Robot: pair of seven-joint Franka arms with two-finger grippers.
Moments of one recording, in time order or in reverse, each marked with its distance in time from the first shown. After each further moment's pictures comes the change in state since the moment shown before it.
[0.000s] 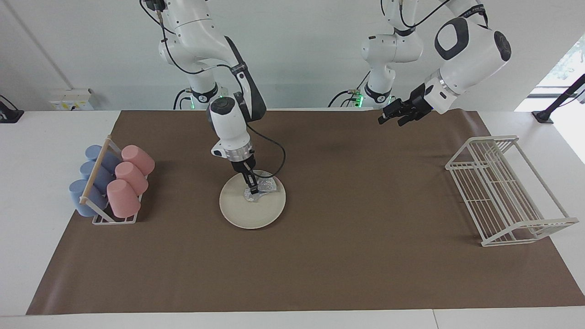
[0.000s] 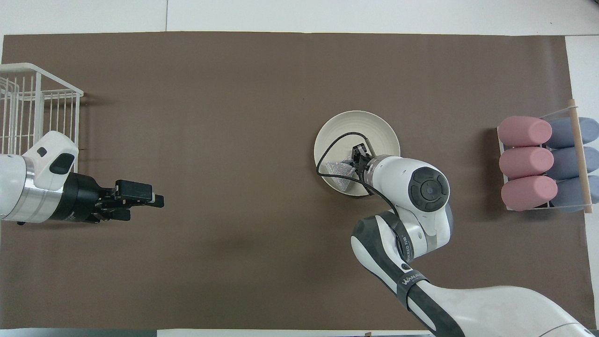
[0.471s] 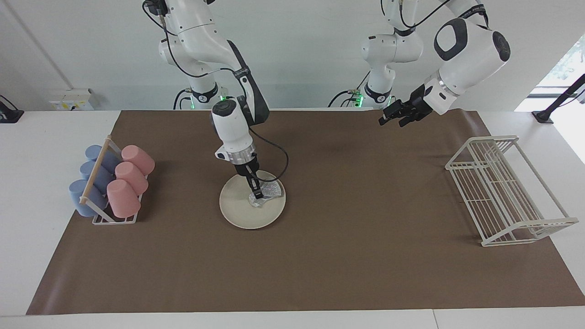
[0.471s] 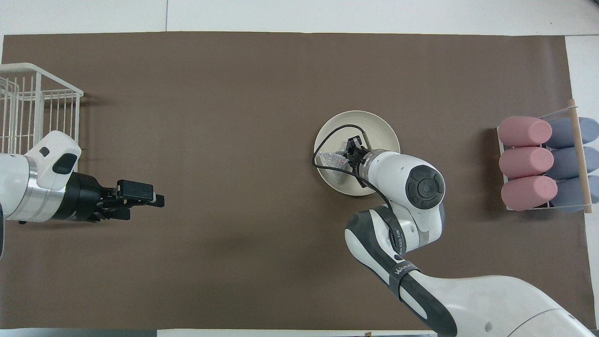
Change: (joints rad) left arm -0.001 0.001 -0.007 0.000 0.012 0.009 0.000; right arm 0.003 0.053 0.003 0.044 0.046 0.077 -0.021
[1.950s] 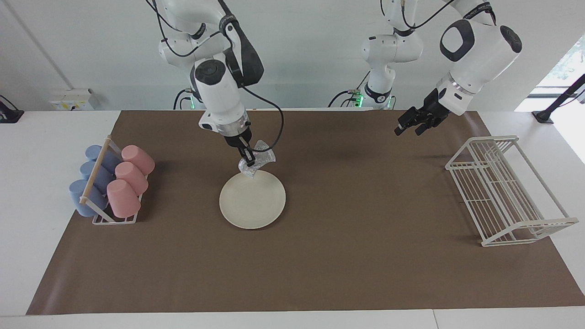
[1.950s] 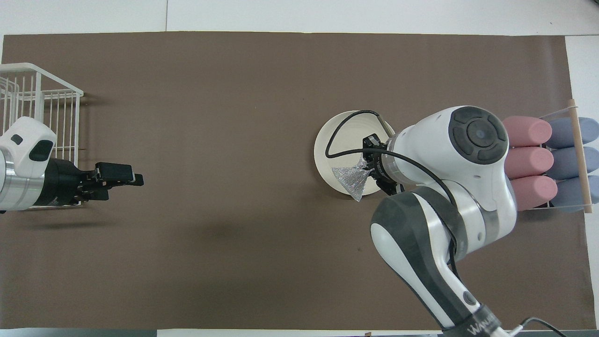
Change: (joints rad) left arm 0.042 0.014 -0.001 0.016 0.080 0.121 -0.006; right arm -0.021 -0.261 -0.013 0.271 0.005 -0.860 -0.028
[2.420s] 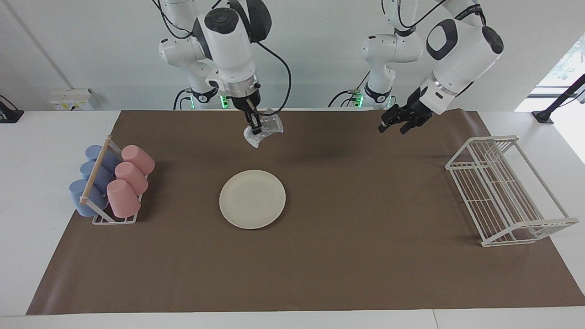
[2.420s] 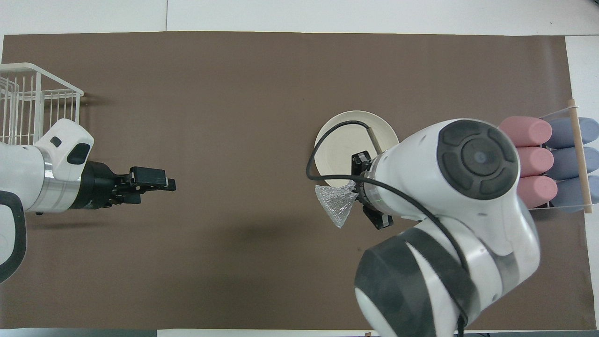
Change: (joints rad) left arm -0.098 0.001 -0.028 0.000 -0.140 0.004 -0.045; right arm 0.111 -0.063 0.034 0.098 -0.026 -0.171 0.302
